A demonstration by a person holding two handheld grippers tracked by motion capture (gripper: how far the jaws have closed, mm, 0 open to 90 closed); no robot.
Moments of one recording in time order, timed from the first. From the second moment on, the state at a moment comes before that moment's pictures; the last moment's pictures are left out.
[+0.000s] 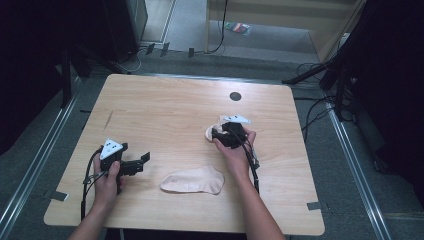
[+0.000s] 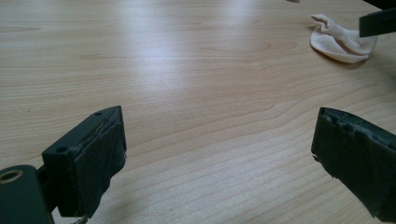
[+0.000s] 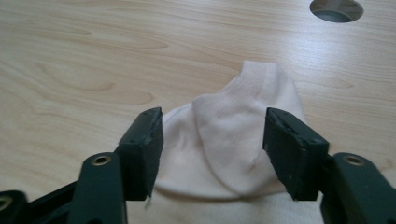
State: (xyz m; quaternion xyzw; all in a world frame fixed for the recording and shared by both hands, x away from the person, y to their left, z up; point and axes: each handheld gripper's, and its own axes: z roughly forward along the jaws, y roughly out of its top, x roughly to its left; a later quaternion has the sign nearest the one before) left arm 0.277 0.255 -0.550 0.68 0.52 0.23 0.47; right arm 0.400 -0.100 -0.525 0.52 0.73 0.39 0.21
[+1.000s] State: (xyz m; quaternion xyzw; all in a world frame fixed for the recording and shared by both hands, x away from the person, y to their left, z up) left arm 0.279 0.255 -0.550 0.68 0.52 0.22 0.47; right arm 0.388 -0.071 -0.505 0.52 0.73 0.39 0.21
